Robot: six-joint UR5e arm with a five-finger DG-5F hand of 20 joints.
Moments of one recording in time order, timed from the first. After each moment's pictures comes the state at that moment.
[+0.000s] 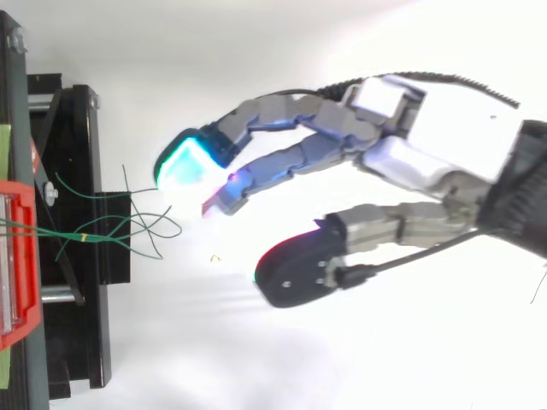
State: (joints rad) arm 0.26 -2.15 -1.40 -2.71 -0.94 -0.04
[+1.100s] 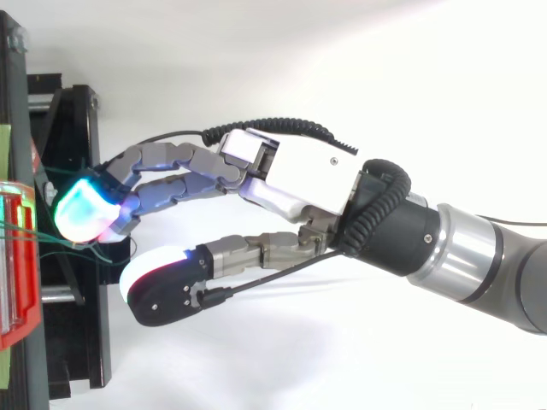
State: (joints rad) arm 0.25 -2.41 -1.18 -2.59 -0.96 -0.04
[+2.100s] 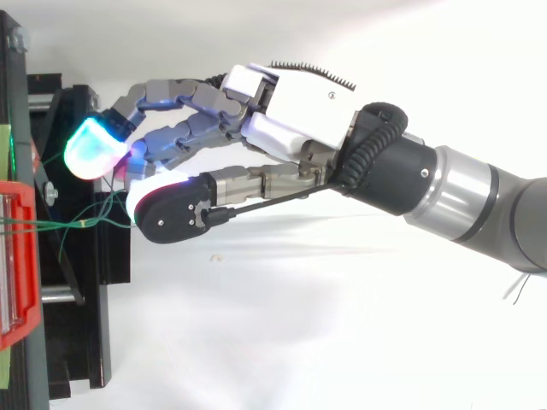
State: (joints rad) arm 0.18 -2.42 -1.18 -2.62 -1.04 0.00
